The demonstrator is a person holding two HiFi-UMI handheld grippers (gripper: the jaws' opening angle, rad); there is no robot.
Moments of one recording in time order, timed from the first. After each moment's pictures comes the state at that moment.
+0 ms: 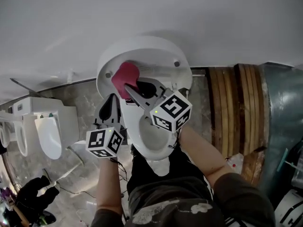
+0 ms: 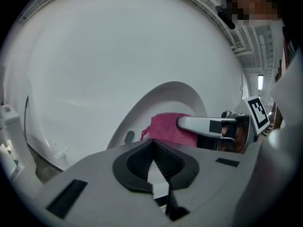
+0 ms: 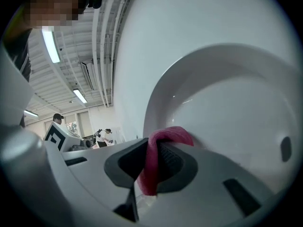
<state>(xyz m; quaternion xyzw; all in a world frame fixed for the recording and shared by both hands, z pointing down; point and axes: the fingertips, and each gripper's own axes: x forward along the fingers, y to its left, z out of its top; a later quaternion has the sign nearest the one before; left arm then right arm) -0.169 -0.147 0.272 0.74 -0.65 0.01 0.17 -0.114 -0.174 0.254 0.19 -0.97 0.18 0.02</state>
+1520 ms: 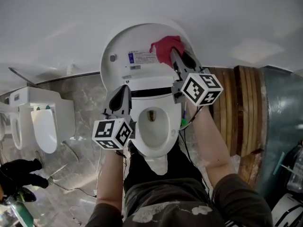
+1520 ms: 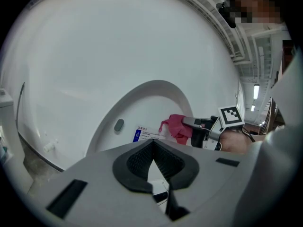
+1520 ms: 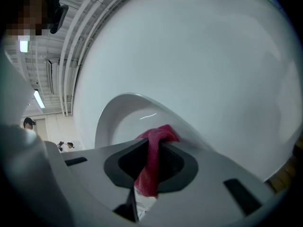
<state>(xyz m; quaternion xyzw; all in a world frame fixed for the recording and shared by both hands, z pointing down) -0.138 -0.142 0.286 0.76 -0.62 -0.03 0.19 0.015 -0.276 0.272 0.42 -0.88 0.22 -0.04</state>
